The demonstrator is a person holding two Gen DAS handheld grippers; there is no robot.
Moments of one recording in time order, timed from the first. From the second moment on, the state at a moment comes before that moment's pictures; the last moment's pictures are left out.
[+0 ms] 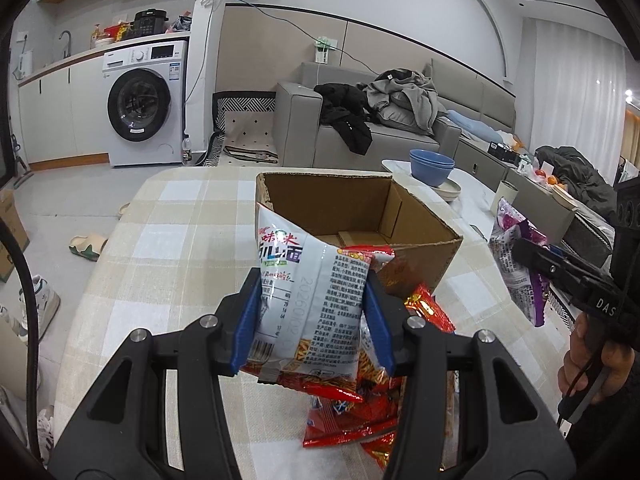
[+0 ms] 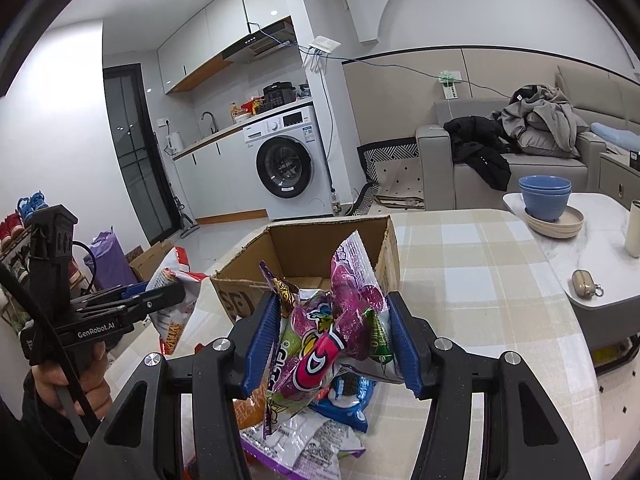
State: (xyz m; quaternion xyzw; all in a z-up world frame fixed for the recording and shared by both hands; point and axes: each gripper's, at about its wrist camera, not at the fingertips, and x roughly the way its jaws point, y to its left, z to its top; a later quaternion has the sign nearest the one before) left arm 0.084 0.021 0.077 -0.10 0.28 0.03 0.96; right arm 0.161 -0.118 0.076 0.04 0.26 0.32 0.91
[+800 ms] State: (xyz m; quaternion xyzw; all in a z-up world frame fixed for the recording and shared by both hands) left arm 0.171 0.019 0.085 -0.08 0.28 0.02 0.96; right arm 0.218 -0.086 0.080 0.06 0.29 0.33 0.90
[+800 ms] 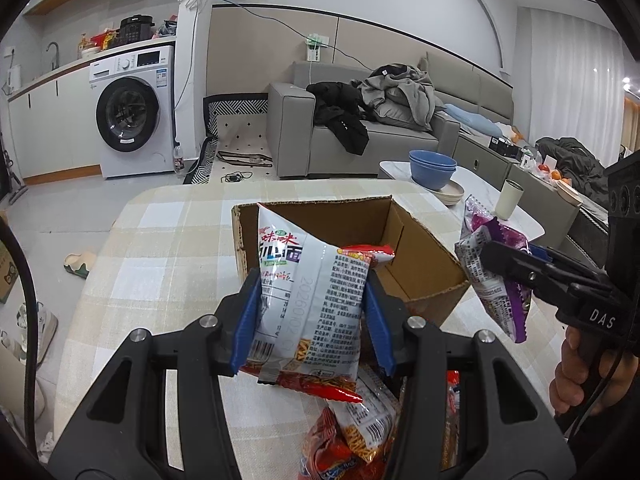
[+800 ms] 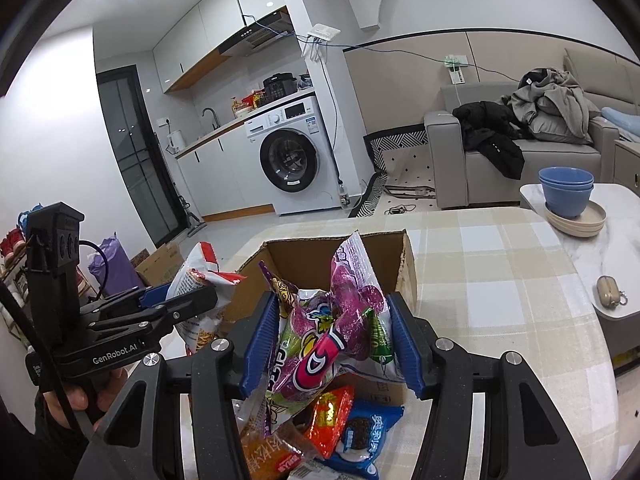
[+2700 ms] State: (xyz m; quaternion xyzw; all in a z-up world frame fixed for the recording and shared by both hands) left arm 0.113 0.013 0.038 -0.05 0.31 0.02 0.95; right arm 0.163 -0.127 0.050 0.06 0.32 0.29 0.90
